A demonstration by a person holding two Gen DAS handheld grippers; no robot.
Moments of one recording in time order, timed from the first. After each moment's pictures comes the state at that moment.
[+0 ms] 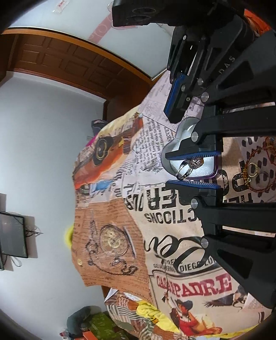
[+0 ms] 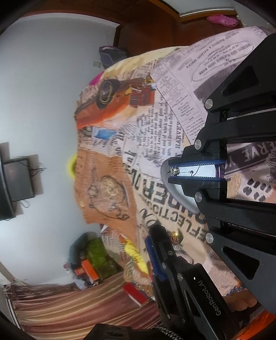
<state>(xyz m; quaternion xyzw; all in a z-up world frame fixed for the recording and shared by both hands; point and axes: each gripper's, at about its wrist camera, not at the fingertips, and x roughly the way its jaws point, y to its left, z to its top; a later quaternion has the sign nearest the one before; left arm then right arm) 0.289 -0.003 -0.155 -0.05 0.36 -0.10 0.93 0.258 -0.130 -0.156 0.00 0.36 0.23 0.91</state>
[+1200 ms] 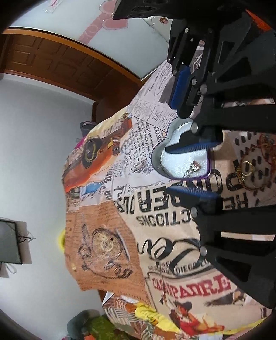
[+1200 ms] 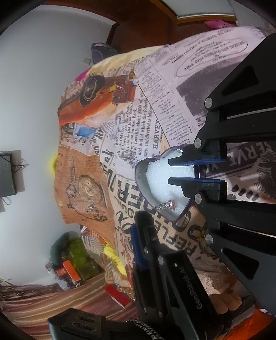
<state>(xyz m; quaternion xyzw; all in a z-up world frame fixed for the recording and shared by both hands) 0.288 -0.001 -0.153 -0.03 0.39 -0.11 0.92 0.256 -0.131 -0.171 -0.03 0.40 0.23 0.89</state>
